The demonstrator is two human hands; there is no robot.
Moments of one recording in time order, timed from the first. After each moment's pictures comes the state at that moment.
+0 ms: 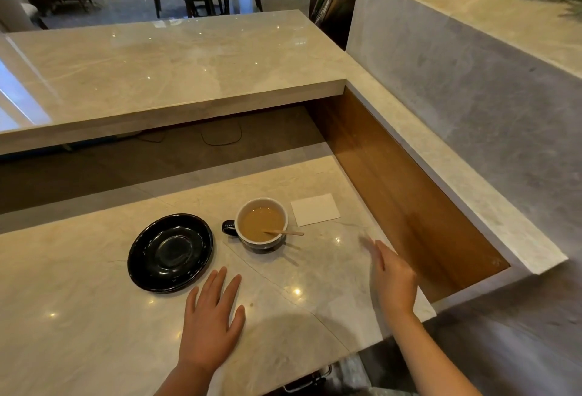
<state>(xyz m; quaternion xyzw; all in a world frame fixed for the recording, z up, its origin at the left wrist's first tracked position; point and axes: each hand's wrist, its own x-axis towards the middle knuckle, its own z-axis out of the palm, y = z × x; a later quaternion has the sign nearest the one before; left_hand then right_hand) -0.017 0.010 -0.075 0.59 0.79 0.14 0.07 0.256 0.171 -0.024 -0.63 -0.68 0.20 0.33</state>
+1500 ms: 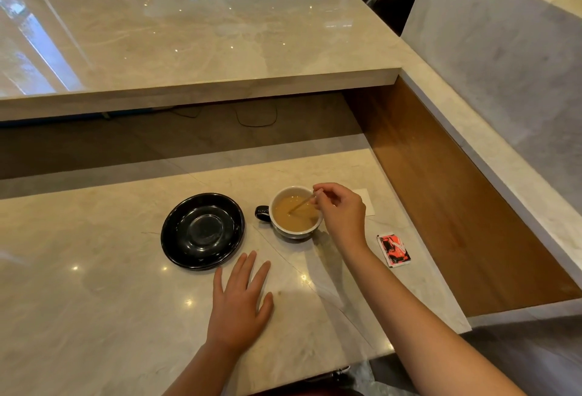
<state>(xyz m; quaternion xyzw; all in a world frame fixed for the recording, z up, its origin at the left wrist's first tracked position) -0.016 0.010 -0.073 0.59 0.79 0.14 0.07 0.098 0.195 0.041 -0.50 -0.63 0.46 0.39</state>
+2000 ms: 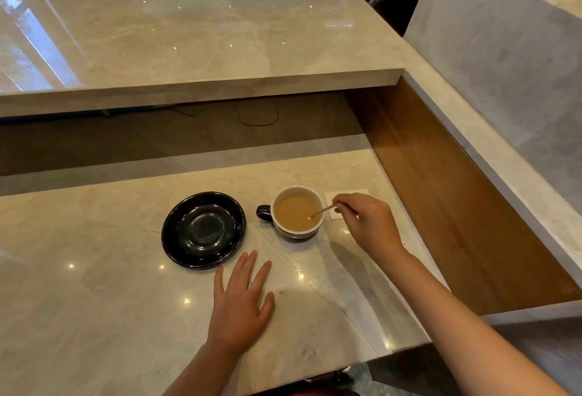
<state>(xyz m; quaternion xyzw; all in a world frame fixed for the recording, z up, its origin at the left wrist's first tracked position) -0.017 0.010 -0.074 0.59 0.79 0.14 0.07 0.145 0.208 0.043 -0.35 -0.87 0.17 0.31</state>
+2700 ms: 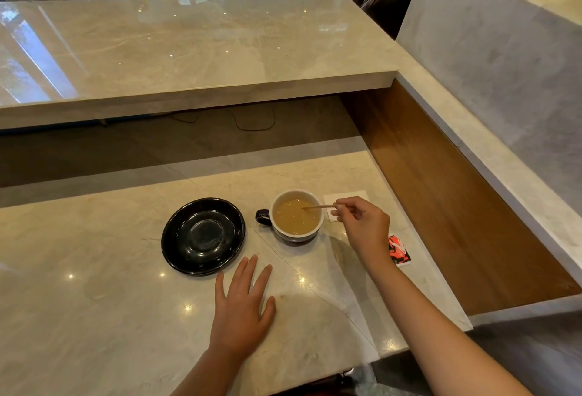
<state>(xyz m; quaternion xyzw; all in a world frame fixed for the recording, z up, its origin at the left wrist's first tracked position) -0.018 0.011 -0.075 0.59 0.79 0.13 0.07 0.132 0.200 0.028 -0.52 -0.64 0.41 0.39</state>
